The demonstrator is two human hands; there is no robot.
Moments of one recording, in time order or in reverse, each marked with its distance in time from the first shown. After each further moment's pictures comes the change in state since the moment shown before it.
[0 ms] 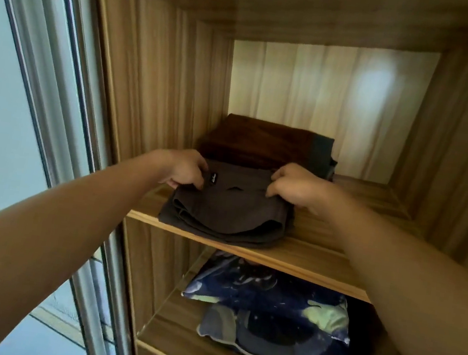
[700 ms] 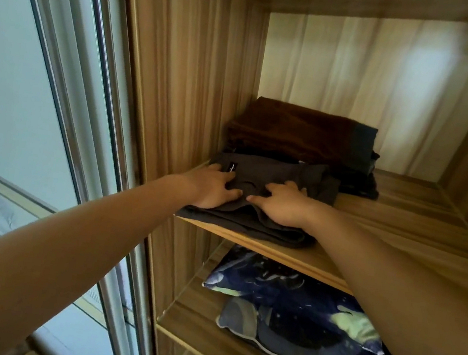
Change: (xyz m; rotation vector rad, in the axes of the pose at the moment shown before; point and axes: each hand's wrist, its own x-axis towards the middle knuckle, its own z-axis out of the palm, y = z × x) left_hand 0.010 -0.032 0.041 0.466 0.012 0.046; right_hand 0.037 -0.017 0.084 -0.398 -0.139 0.068
